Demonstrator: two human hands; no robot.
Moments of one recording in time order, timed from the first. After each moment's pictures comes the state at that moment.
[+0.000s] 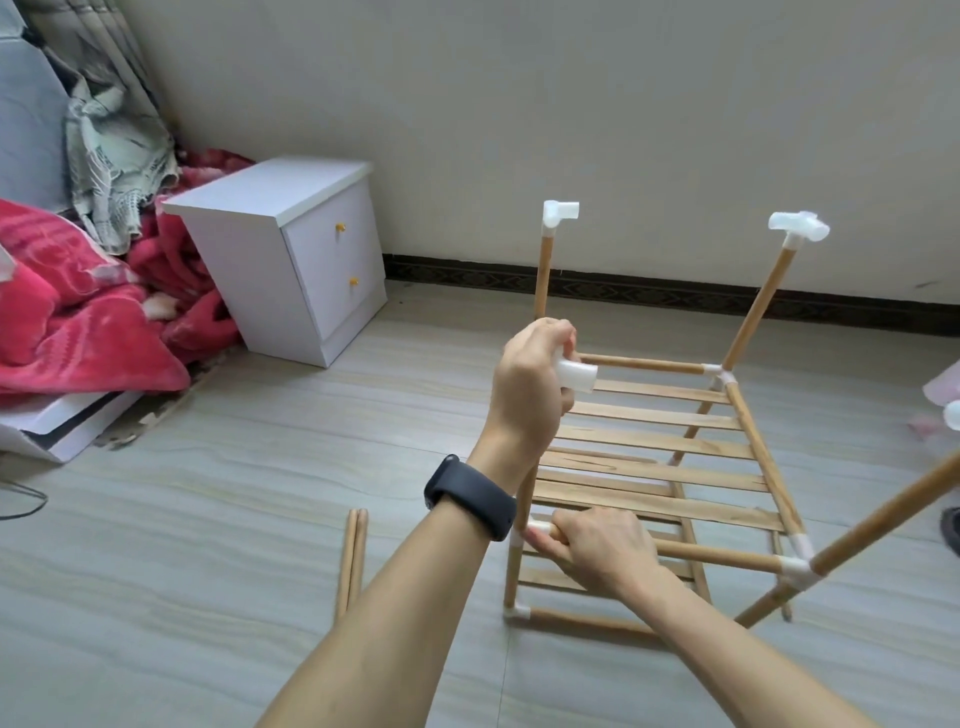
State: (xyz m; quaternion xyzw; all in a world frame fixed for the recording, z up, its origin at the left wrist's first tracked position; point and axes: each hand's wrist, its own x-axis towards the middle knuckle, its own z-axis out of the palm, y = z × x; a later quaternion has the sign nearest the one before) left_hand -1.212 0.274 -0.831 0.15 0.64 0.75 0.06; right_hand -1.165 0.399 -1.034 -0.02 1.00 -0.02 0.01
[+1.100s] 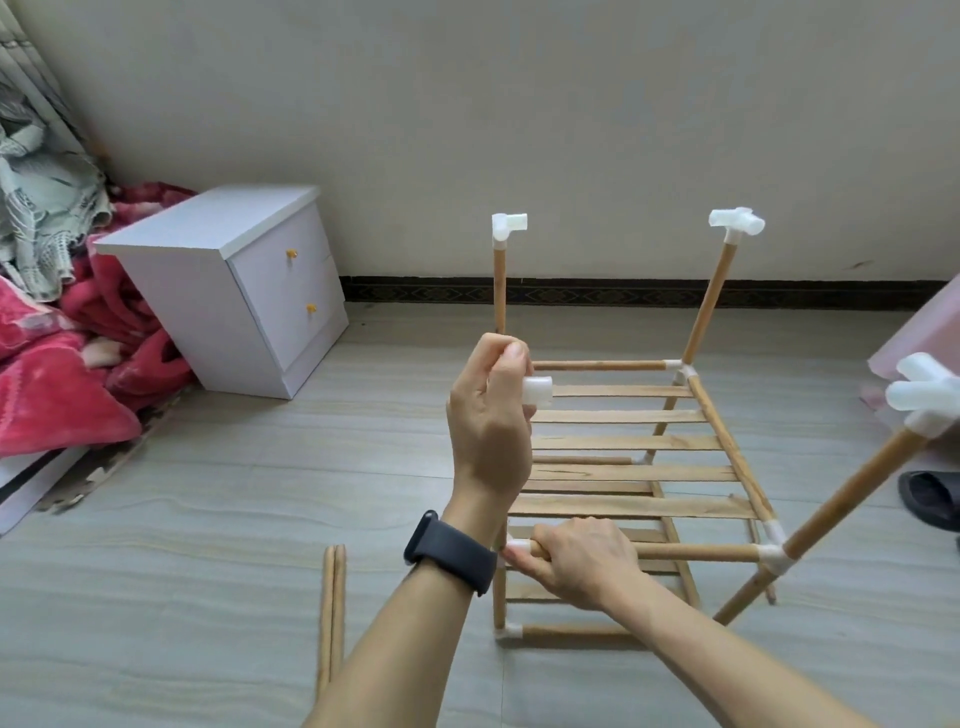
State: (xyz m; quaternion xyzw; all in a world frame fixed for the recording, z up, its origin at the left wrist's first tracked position) left_hand -1.203 0.277 -0.847 0.21 0.63 0.74 -0.08; right_hand -1.165 0.397 -1.034 0.00 1.00 -0.05 0.00
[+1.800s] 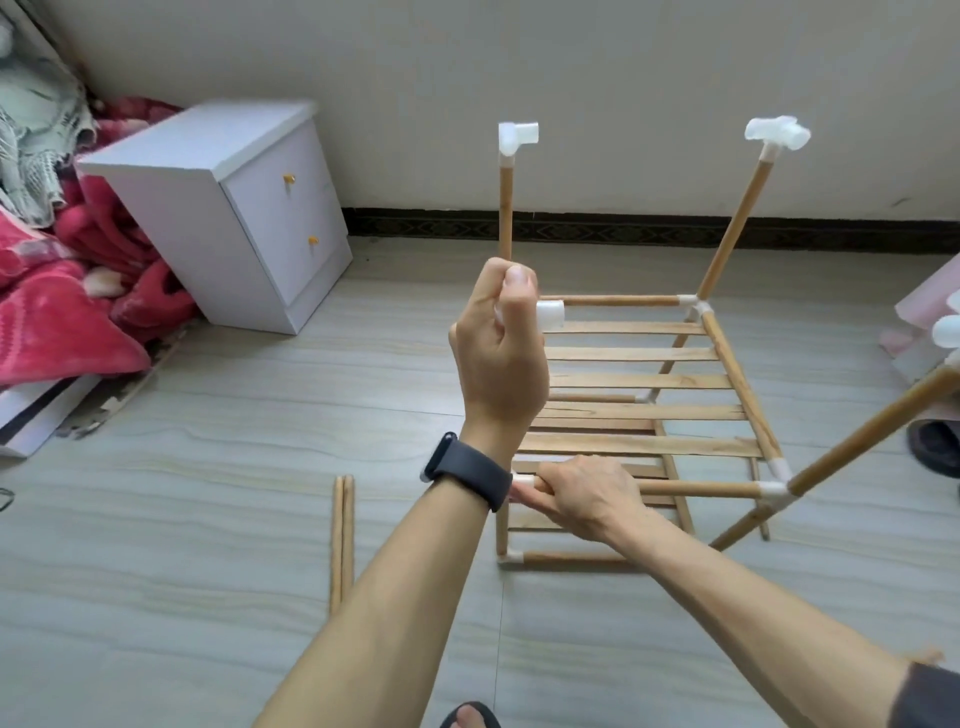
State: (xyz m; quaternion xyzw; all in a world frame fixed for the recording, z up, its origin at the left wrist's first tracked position) left_hand -1.205 0.284 -0.861 0.18 0.66 0.71 -0.17; right_hand -1.162 0.401 -1.041 -0.02 1.00 -0.02 0.00
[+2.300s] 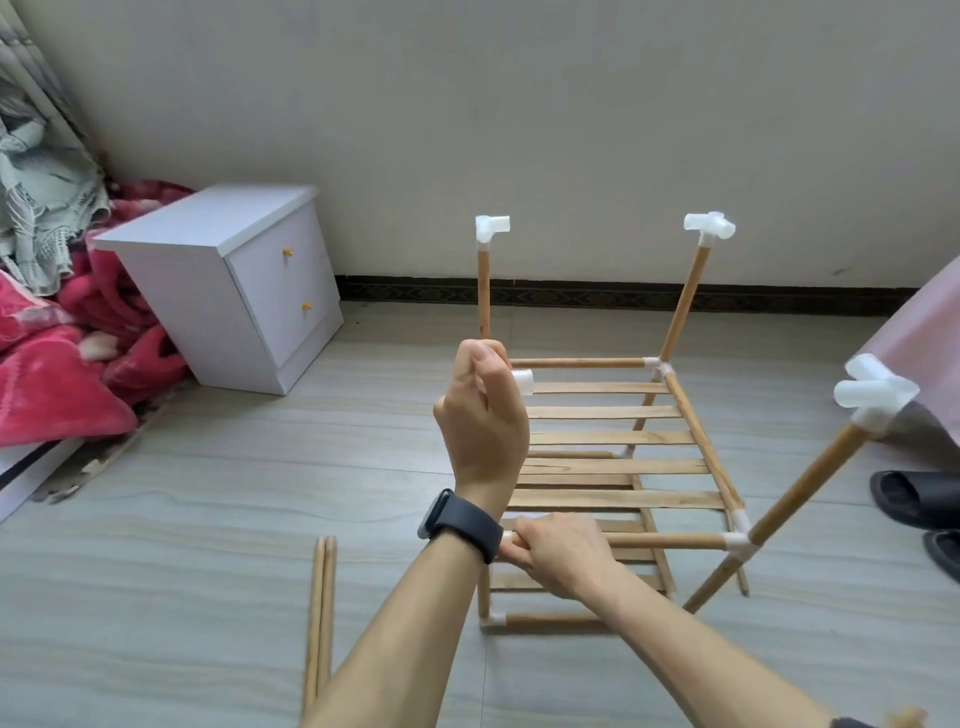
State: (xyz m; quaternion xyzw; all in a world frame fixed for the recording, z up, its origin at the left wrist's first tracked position) left_hand -1.204 0.299 -0.867 0.14 0.70 0.65 -0.27; right_hand -1.156 0.395 -1.028 0.00 1.00 -0.06 0.04
